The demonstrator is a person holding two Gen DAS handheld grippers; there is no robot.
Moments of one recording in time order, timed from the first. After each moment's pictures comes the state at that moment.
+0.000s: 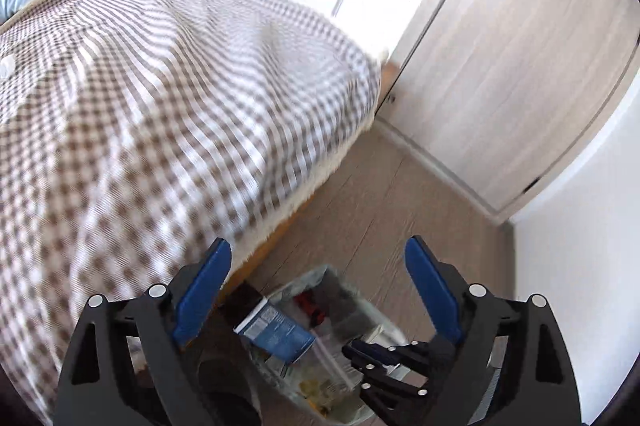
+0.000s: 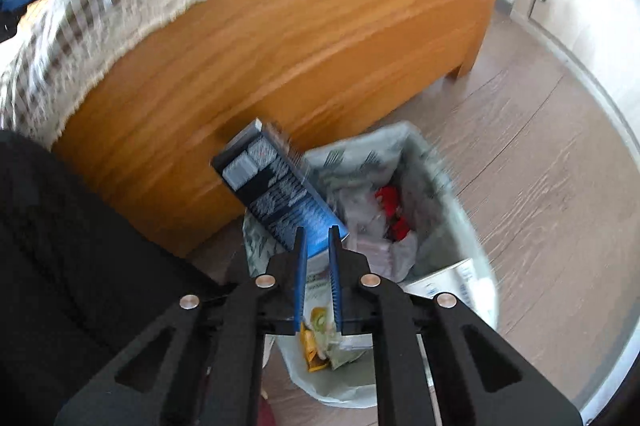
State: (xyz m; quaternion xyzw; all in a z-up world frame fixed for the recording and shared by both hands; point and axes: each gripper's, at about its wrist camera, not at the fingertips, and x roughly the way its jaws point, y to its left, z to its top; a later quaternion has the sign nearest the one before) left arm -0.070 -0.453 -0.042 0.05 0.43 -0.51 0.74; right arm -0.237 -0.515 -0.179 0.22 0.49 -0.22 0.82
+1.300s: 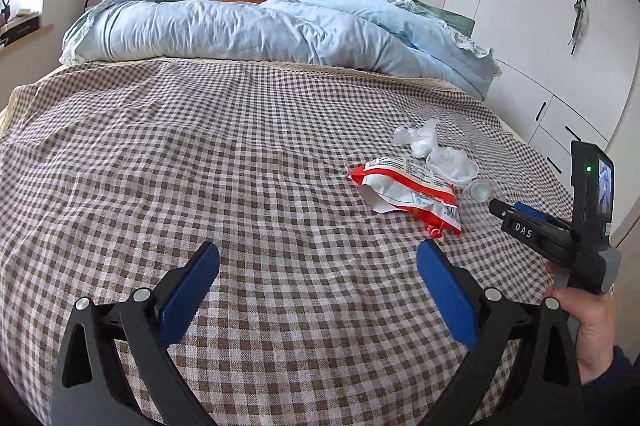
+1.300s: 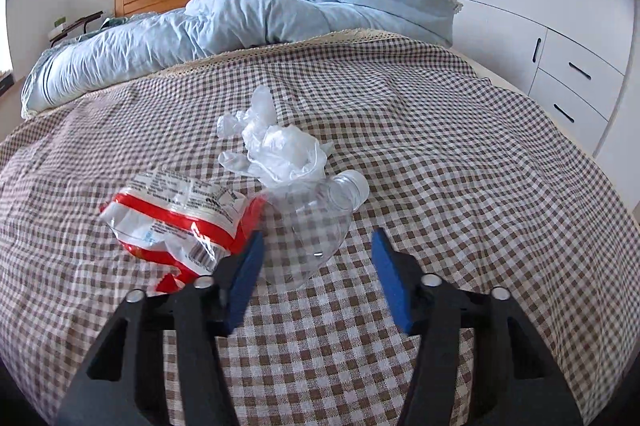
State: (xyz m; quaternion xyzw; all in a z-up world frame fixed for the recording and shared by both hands) left arm 0.169 -0.051 0.009 -0.07 0.35 -0.13 0.93; right arm 0.202 -0.329 -0.019 0.05 0.37 -0.11 0.92
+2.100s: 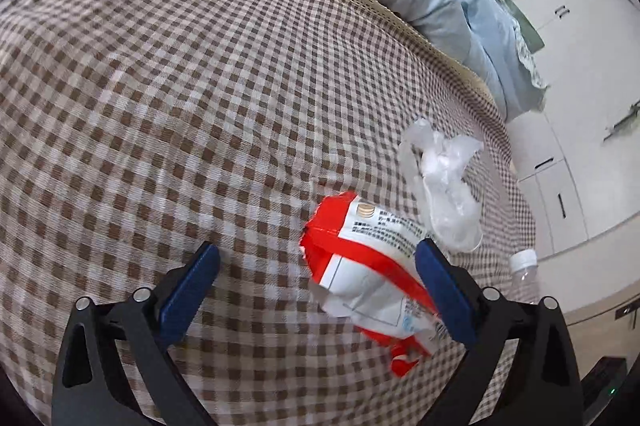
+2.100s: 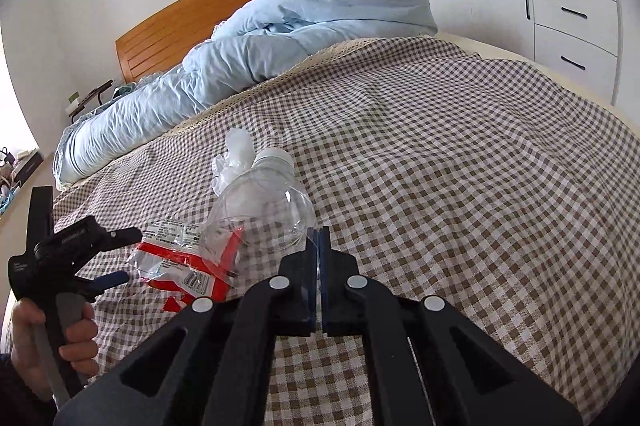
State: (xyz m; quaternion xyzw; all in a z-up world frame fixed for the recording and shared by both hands) left arm 0.335 -0.102 -0.058 -0.27 0.50 -0.14 0.81; right arm 0.167 -0.392 0.006 0.16 0.31 -0.07 0.94
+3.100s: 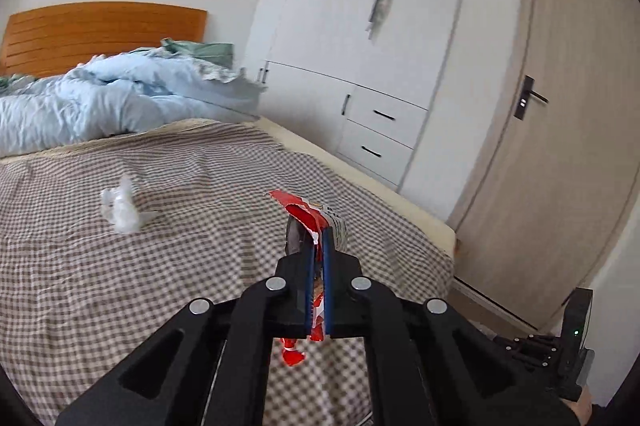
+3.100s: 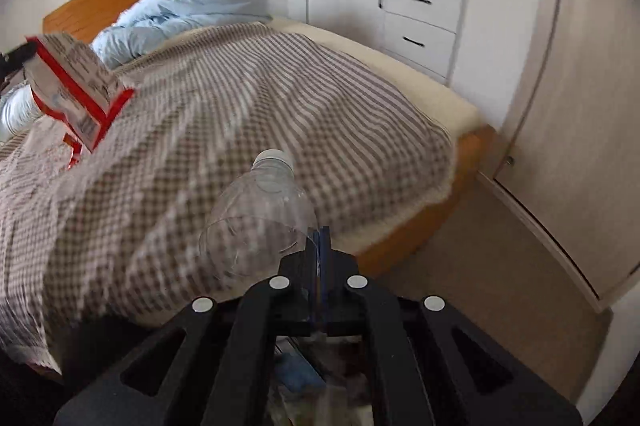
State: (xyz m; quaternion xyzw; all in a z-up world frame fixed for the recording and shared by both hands) left arm 0.020 -0.309 0.115 -0.02 0.23 -0.43 0.87; right arm -0.192 -0.527 -0.003 0.11 0.39 -0.27 0.87
